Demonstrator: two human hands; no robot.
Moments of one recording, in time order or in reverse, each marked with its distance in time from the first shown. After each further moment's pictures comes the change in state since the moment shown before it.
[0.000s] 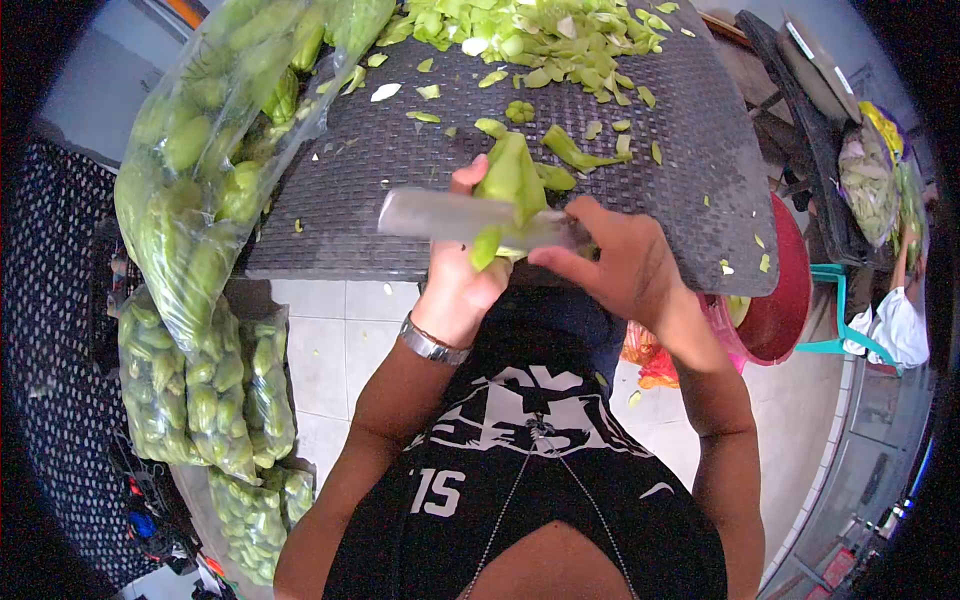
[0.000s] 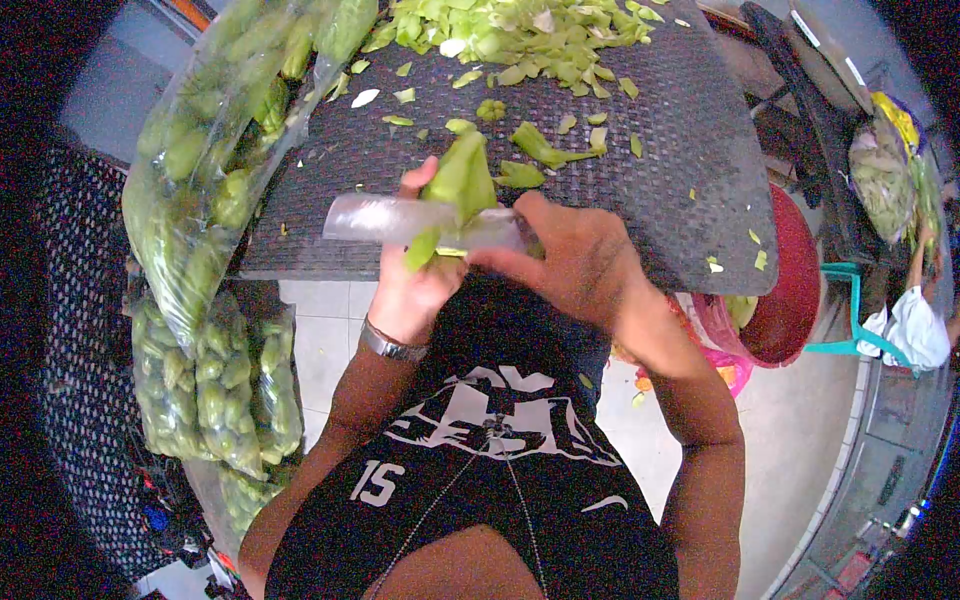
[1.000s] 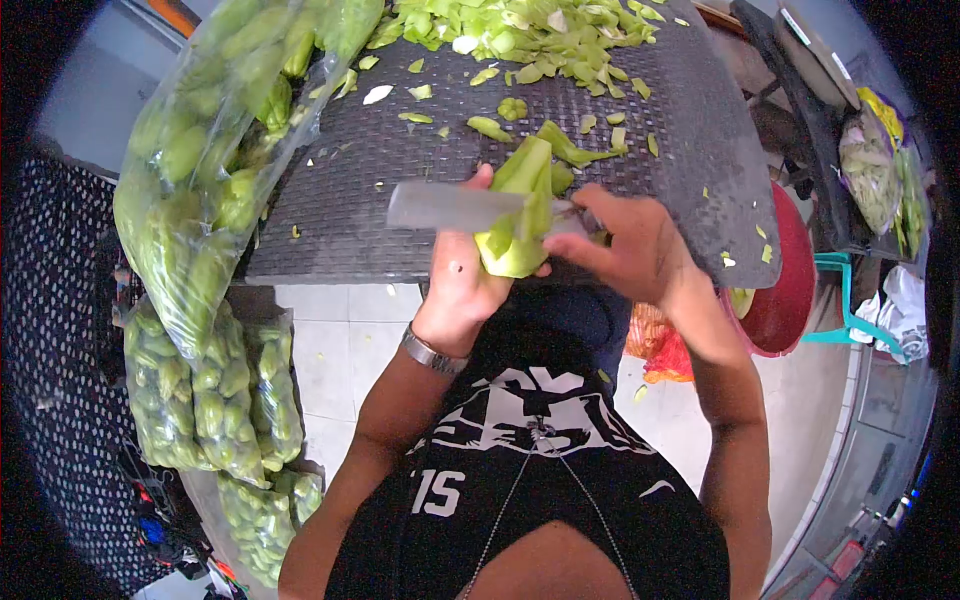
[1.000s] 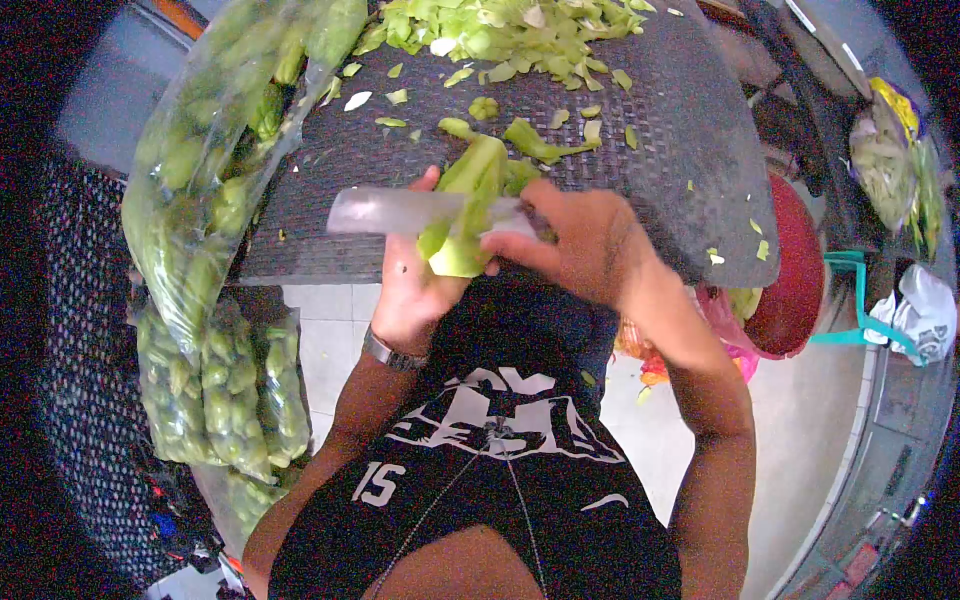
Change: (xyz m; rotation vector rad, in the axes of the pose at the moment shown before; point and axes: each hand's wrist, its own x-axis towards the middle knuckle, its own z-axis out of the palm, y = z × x) left_hand -0.013 -0.006 0.000 0.068 -0.076 -0.116; right_hand 0.001 0.015 -0.012 0.068 -0.034 0.029
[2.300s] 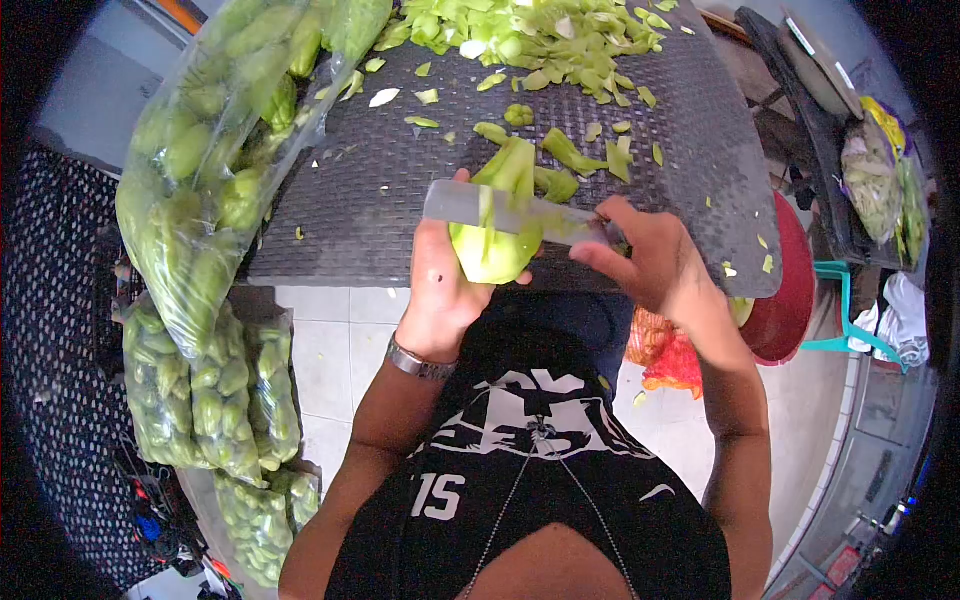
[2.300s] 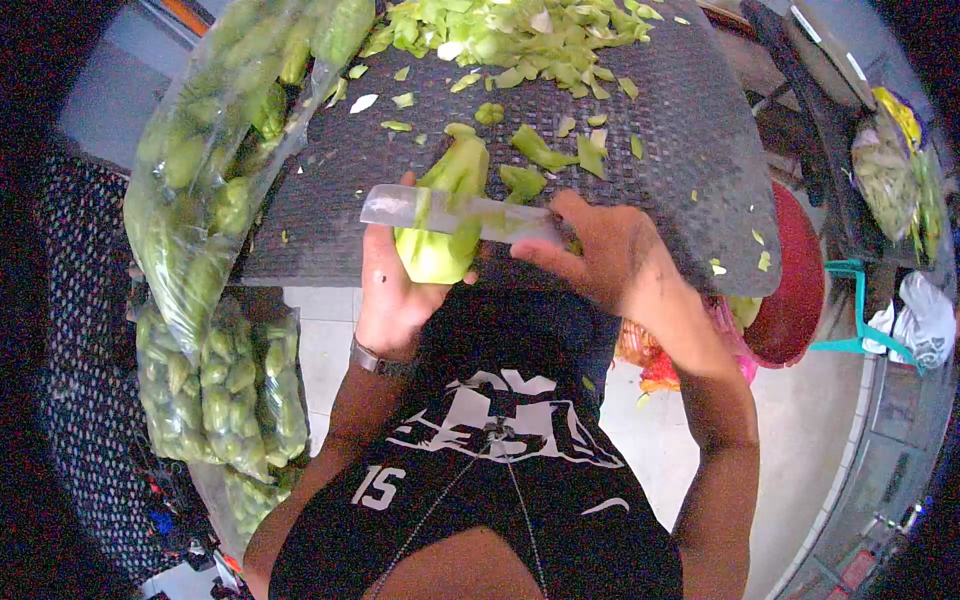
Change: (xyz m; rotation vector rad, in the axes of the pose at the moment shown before) left_hand -0.010 0.012 -0.016 0.009 -0.055 0.077; right_hand -0.008 0.001 -0.013 -0.047 -0.073 0.105
